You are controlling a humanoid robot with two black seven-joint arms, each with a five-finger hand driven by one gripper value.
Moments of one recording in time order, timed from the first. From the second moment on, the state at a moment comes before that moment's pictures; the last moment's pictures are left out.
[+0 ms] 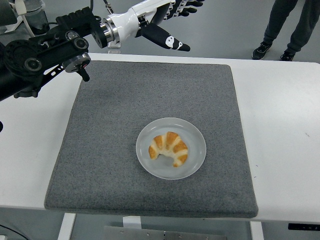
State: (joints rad) left arm -1.25 0.40 -0.30 -0.97 0.61 -0.16 -0.33; right arm 0.05 0.00 -0.15 0.14 0.03 -0.02 -0.06
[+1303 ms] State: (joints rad) left arm -1.02 0.30 -0.58 -0.65 -0.13 0.02 -0.33; right arm 0.05 0.00 -0.15 0.14 0.03 -0.02 -0.06
